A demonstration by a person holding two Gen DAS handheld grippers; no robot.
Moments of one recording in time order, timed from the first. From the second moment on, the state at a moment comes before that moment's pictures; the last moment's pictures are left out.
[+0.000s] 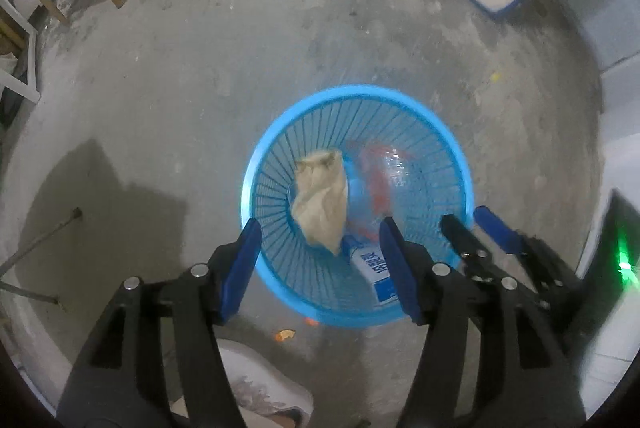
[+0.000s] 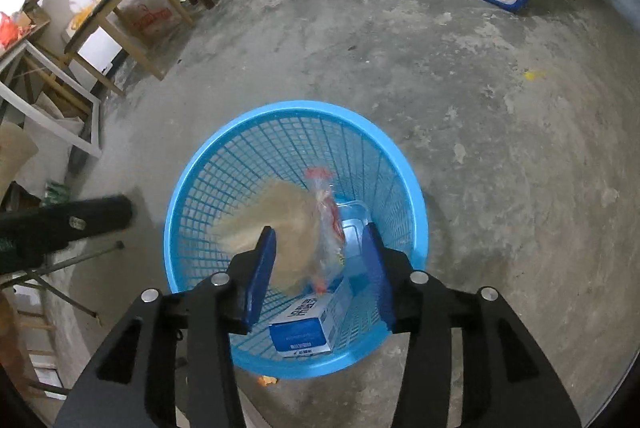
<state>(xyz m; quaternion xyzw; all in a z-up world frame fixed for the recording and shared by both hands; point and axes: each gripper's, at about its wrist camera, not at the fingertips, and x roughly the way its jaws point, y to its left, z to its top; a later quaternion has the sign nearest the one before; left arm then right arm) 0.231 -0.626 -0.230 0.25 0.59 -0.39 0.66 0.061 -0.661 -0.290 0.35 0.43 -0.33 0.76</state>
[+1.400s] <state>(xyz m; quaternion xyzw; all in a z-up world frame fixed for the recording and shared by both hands) 0.115 0.004 0.038 -0.01 0.33 -0.22 0.92 0.089 -0.276 -0.017 0.16 0.36 0.12 0.91</state>
